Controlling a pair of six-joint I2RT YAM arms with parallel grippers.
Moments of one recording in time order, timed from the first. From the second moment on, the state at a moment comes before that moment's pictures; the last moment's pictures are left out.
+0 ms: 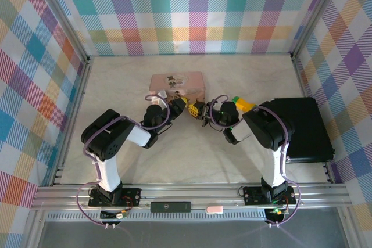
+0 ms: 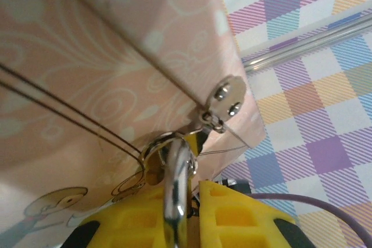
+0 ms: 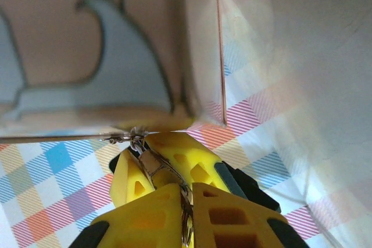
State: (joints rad) left arm -0.58 1.87 0.61 1.17 0.13 -1.13; right arm 0.54 1.98 0.64 1.26 -0.52 2.00
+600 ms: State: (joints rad) left arm -0.64 1.89 0.62 1.16 0.10 -1.15; right arm 0.50 1.66 0.51 0.74 -0.47 1.41
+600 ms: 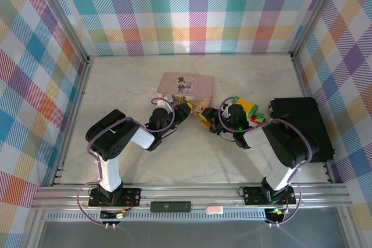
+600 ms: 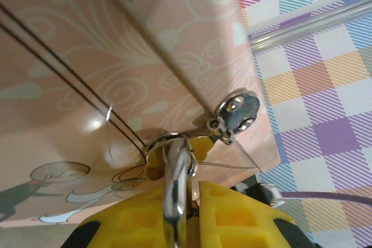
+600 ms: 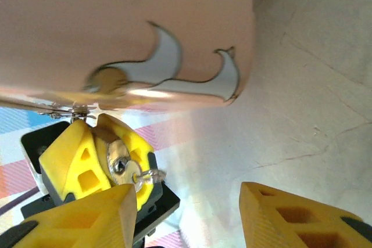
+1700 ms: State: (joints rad) left arm -0.64 1.75 0.54 0.80 0.04 -1.16; right arm 0.67 1.47 0.94 -0.31 -0.13 0.45
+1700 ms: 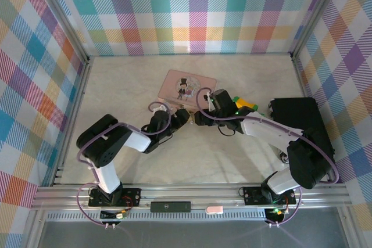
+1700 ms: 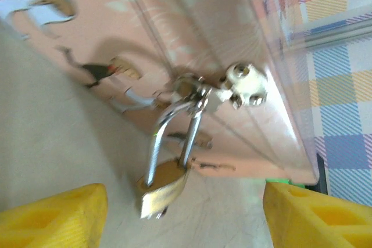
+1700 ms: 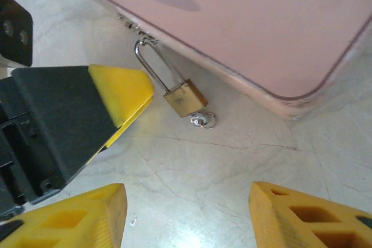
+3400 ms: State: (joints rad) left arm -0.55 1.85 0.84 0.36 0.25 -0.90; right arm 0.51 1.40 0.90 -0.28 -0.09 0.43
